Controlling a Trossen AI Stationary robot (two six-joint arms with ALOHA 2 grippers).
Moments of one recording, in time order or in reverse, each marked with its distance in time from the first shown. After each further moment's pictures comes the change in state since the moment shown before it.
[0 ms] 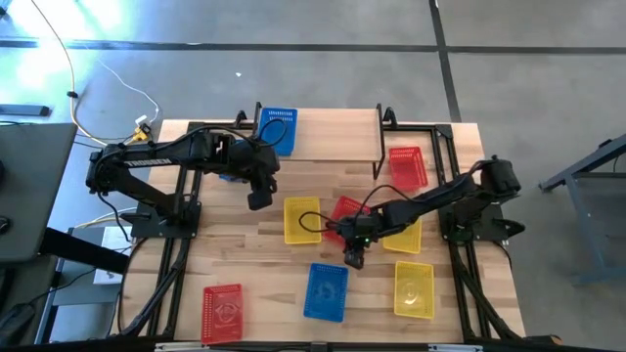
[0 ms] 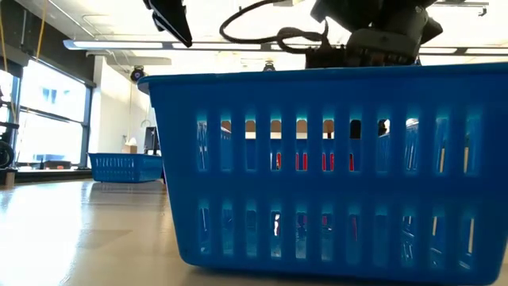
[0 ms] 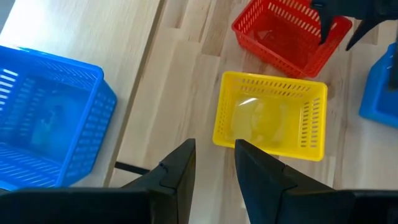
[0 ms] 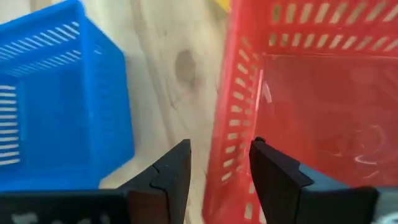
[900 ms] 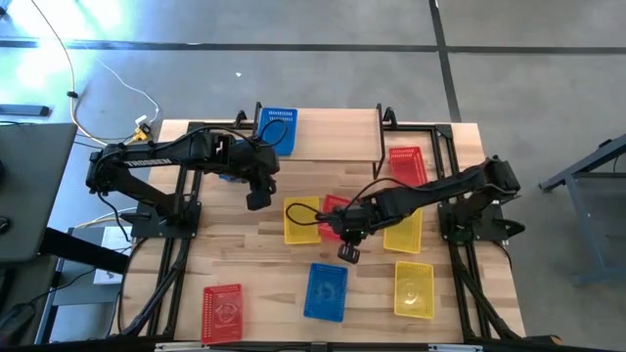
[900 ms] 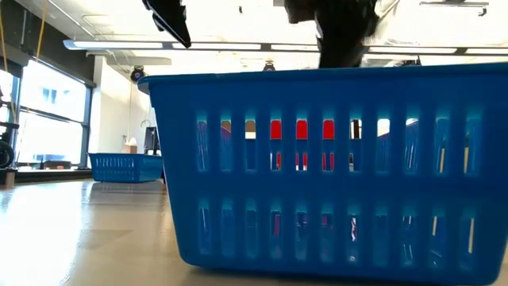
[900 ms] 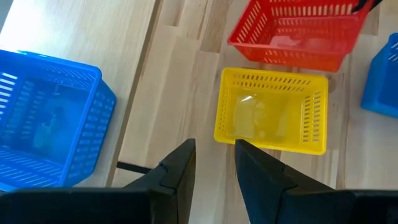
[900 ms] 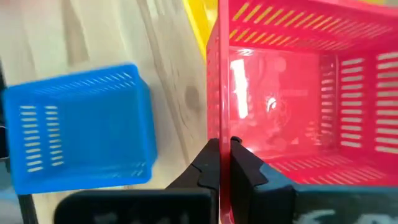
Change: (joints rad) left arm 0.000 0.000 0.000 -0.010 0.004 0.027; right arm 0.002 0.001 0.429 -0.505 0.085 -0.064
